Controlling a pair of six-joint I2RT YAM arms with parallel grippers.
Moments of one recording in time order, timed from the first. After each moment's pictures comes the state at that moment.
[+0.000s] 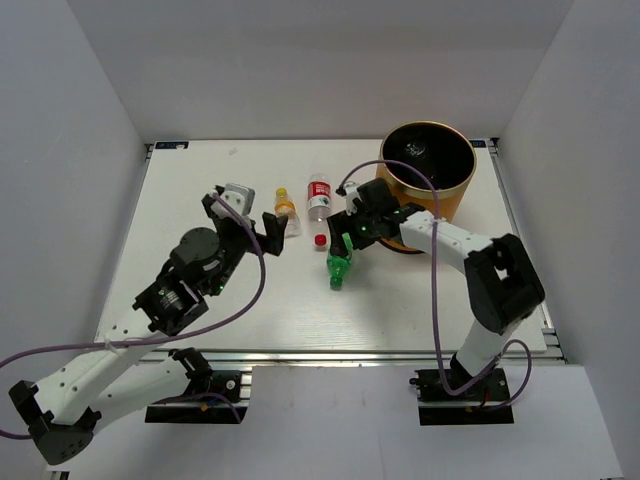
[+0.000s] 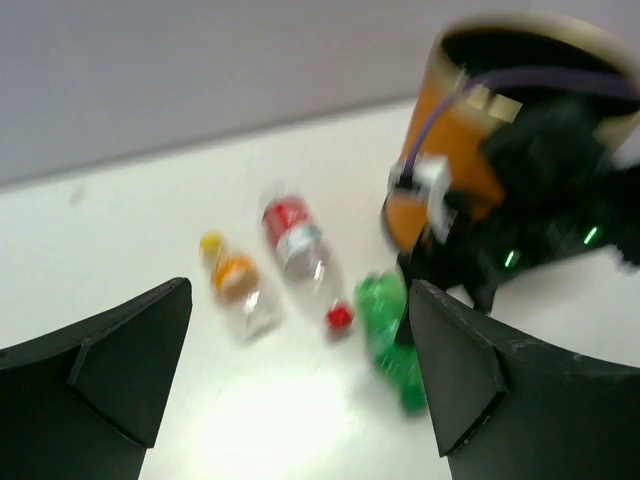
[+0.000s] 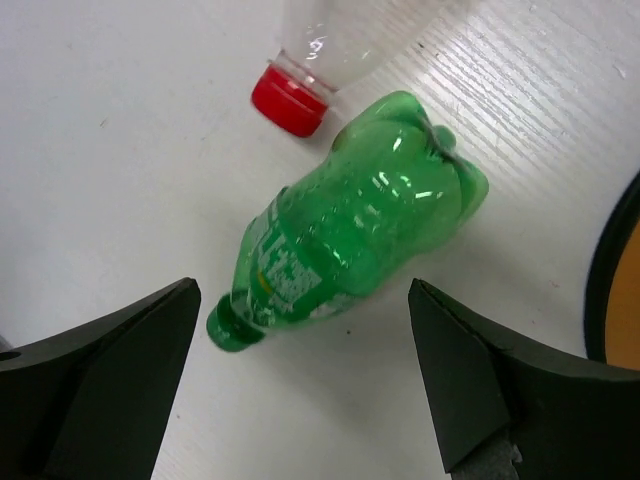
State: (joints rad) left arm -0.81 0.81 0.93 -0.09 -0.38 -0.05; right arm 0.59 1.69 1.15 -0.34 -0.30 0.08
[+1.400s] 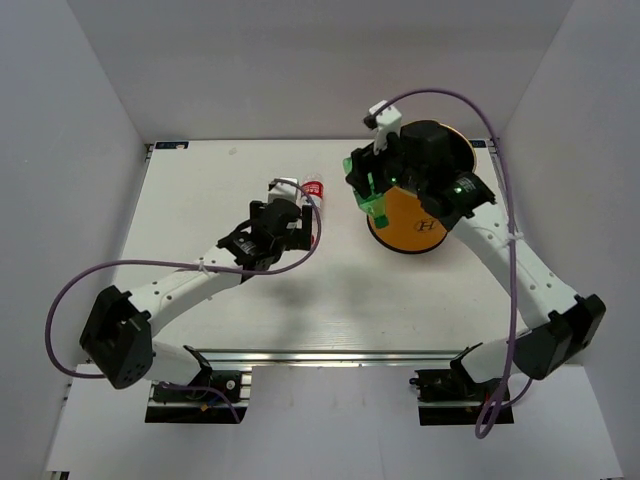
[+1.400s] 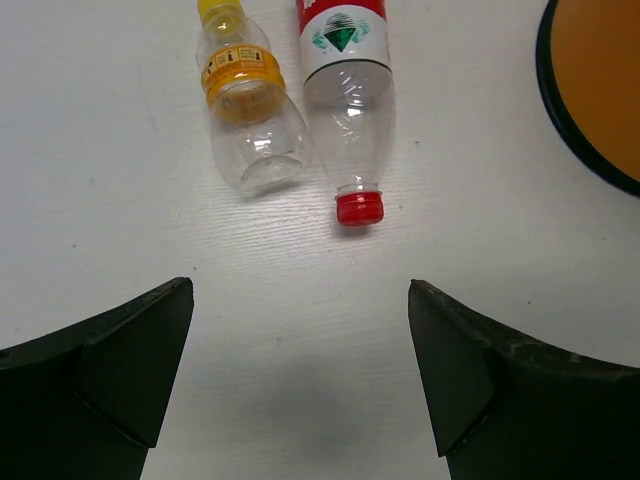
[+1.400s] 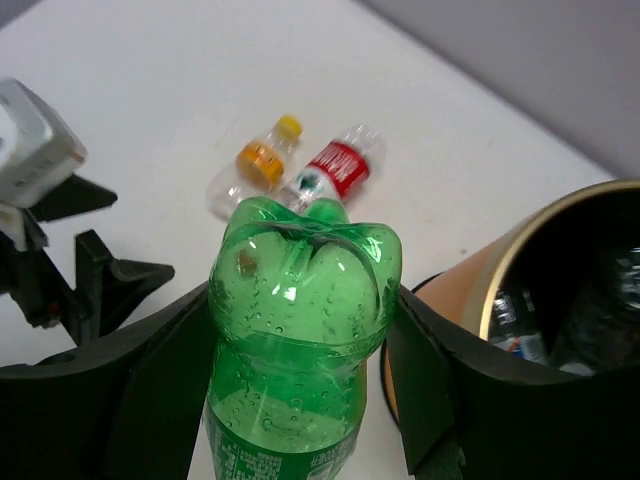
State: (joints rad) left arm -0.74 1.35 0.99 -0.26 -0.47 -0.35; right arm 0.59 1.44 1.53 -0.51 -0.16 -0.08
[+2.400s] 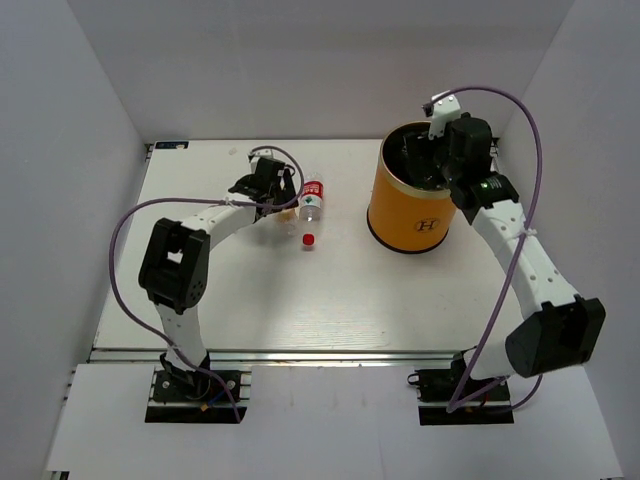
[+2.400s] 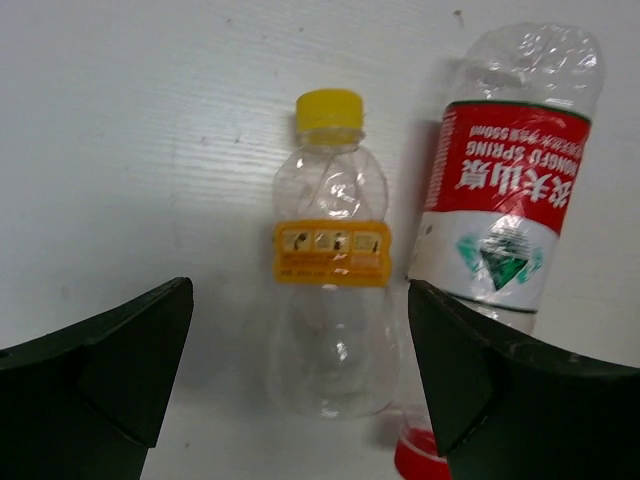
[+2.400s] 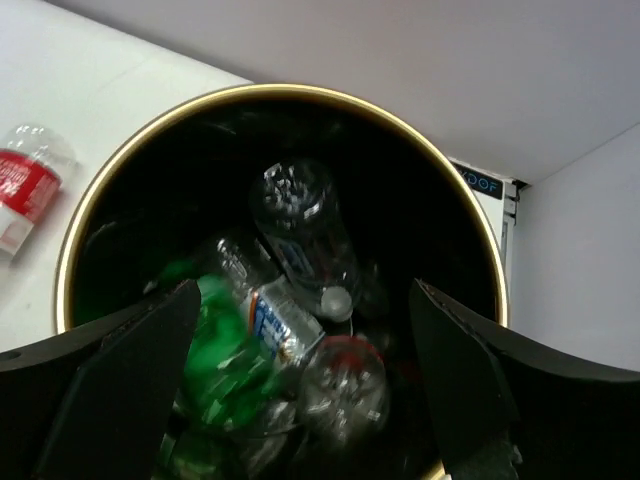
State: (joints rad) left arm -0.41 1.88 1.33 -0.25 -0.32 -0.50; right arm 0.28 1.42 1.41 -0.30 0.10 -0.24
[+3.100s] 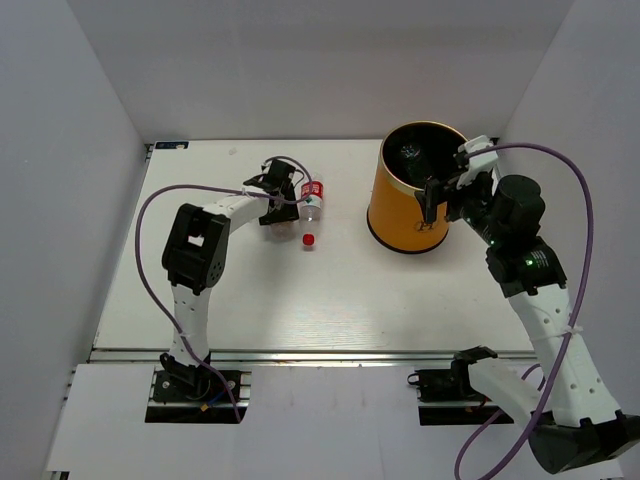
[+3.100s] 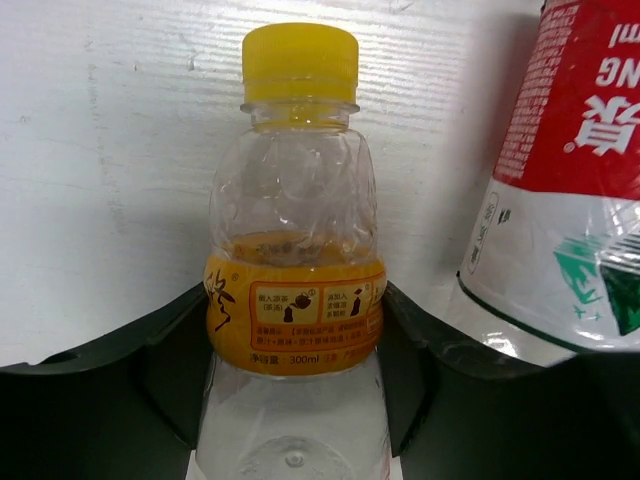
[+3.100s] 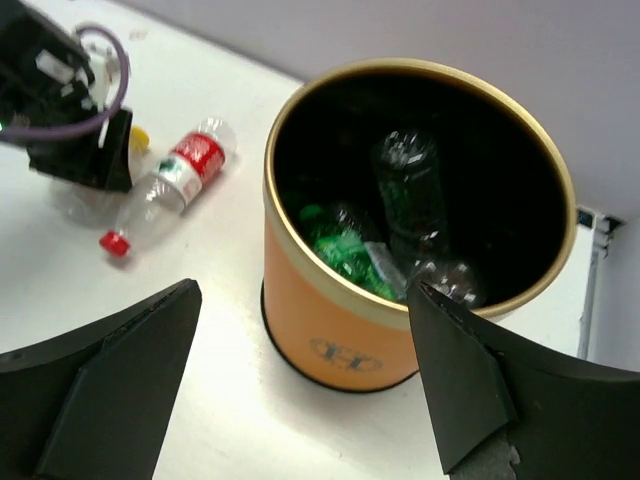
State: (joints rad) left arm -0.41 2.11 1.53 -0.44 -0.23 -0.50; right arm 0.26 0.90 1.11 -0.36 -0.19 -0.16
